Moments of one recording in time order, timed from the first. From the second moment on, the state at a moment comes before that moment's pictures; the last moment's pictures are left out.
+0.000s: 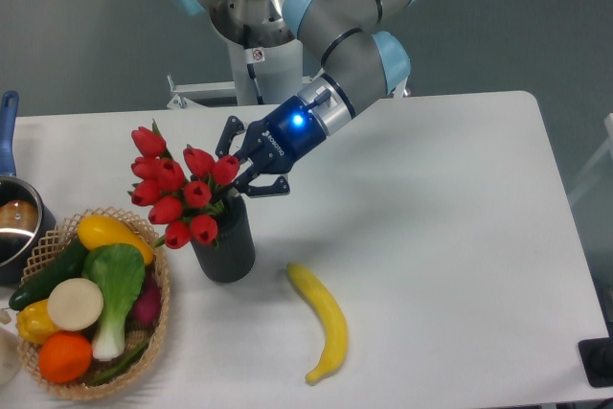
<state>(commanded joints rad) 2.65 -1.70 -2.09 -1.04 0.25 1.46</state>
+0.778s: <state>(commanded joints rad) 2.79 -1.60 -1.99 -1.04 0.72 1.45</state>
